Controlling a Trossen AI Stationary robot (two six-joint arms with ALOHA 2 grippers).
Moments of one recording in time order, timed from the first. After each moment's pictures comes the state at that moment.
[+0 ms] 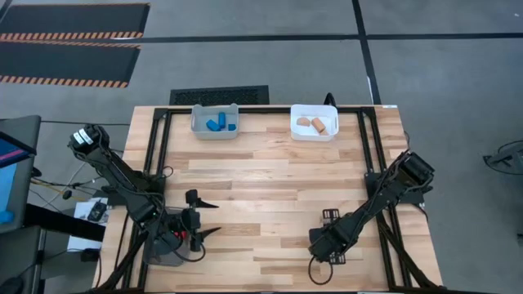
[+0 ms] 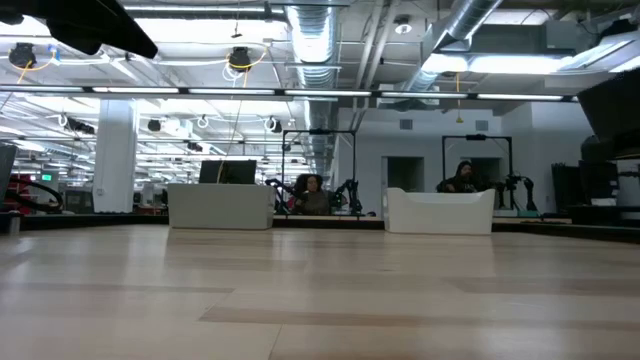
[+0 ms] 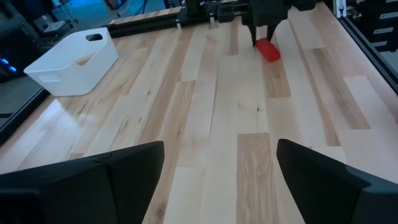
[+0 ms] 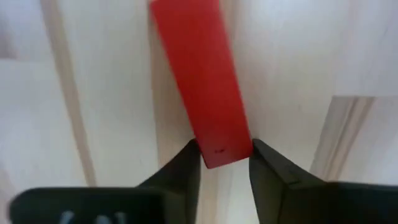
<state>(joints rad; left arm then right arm) -0.85 1.25 0.66 -0.16 -0.92 -0.44 0.67 1.82 1.06 -0.80 -0.01 0.65</state>
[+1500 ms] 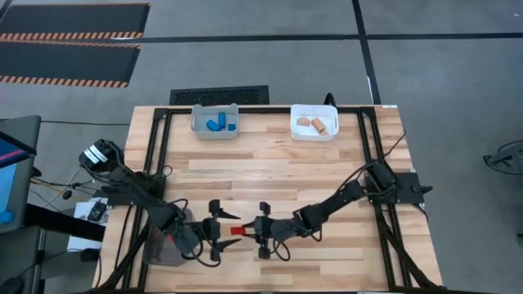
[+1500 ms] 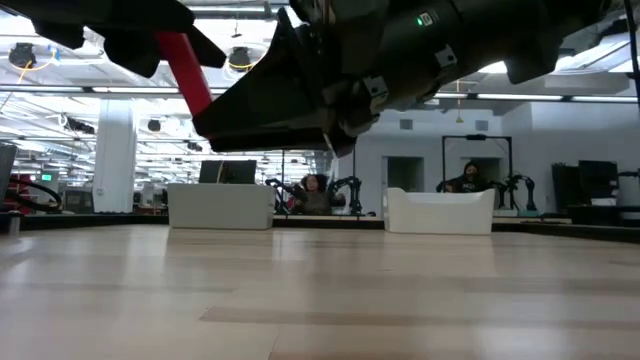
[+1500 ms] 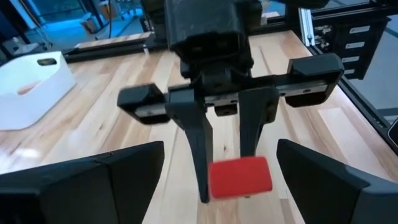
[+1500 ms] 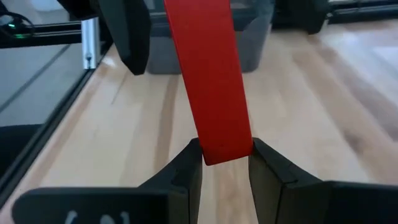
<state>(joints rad) -0.73 1.54 0.66 0.42 -0.77 -0.19 0.42 2.10 1.16 0.56 0.38 0.25</state>
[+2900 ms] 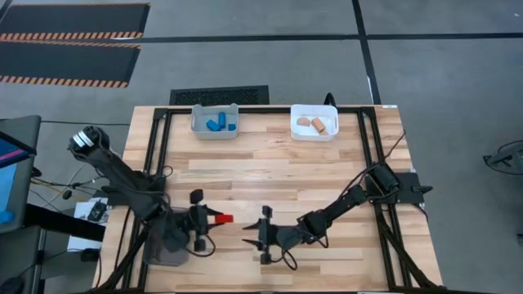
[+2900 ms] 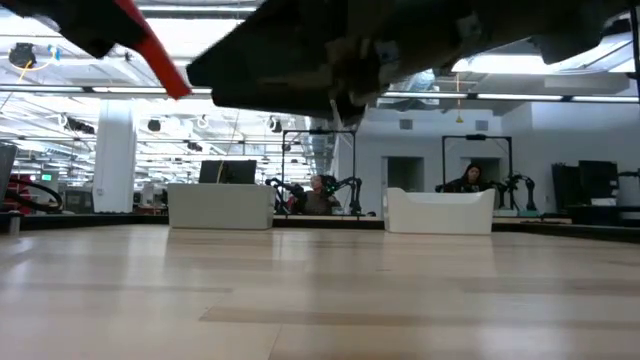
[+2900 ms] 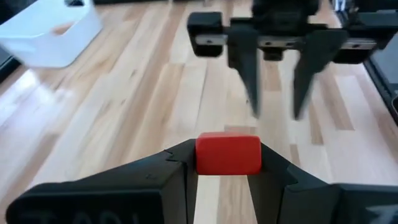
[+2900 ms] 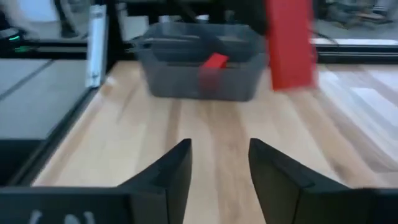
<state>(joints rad) -0.78 1.28 0.74 -0.25 -0.78 -0.53 0.48 2.10 1.16 0.65 0.51 0.15</state>
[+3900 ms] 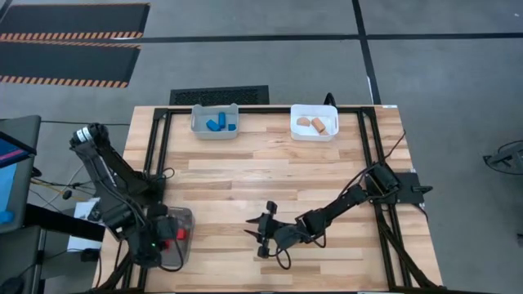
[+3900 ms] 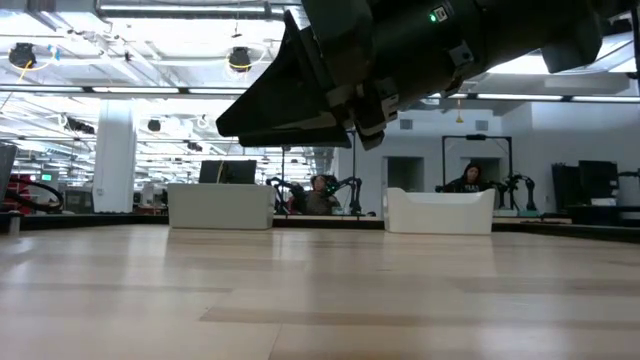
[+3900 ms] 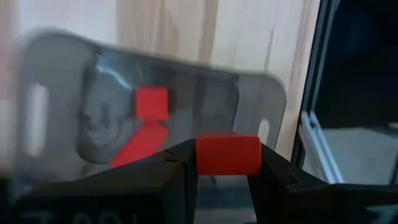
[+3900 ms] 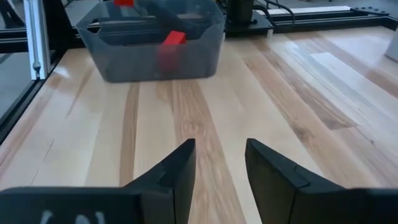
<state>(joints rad) -1.01 1.25 1.05 -1.10 -0.06 -1.13 0.48 2.10 1.16 0.53 0.61 0.29</state>
